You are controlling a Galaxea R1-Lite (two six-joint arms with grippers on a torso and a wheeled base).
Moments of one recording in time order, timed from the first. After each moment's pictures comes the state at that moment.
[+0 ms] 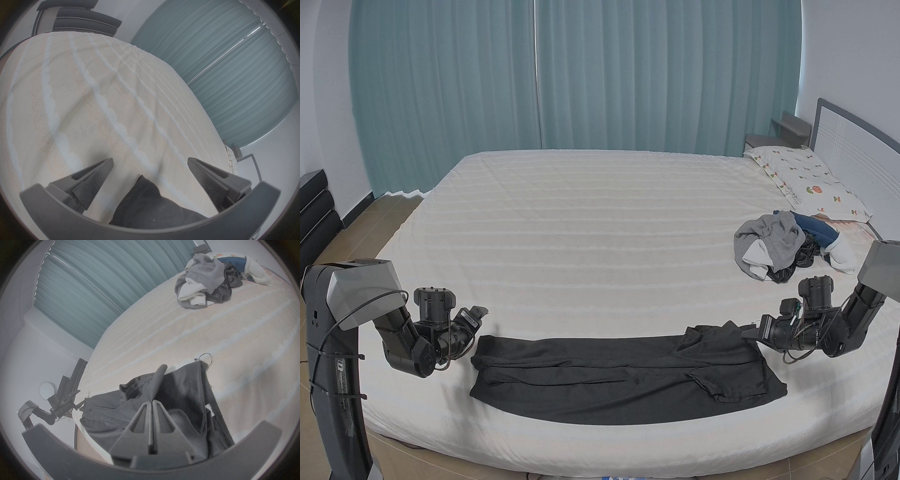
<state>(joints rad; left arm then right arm) -0.04 2.38 -0.80 -0.99 0.02 -0.93 0.00 2.21 -0.70 -0.79 0.45 0.42</state>
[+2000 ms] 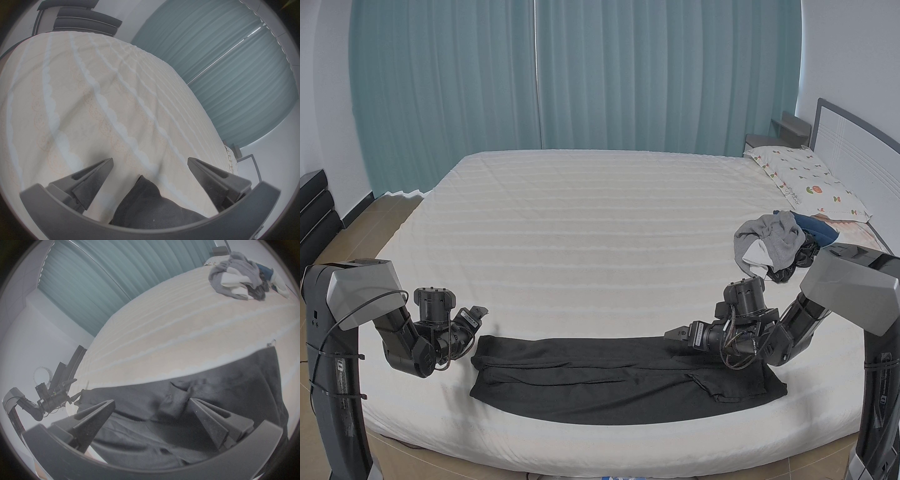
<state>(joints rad) -0.04 2.38 -0.80 -0.99 0.02 -0.93 0.34 2.32 -0.92 -0.71 0.21 0.52</state>
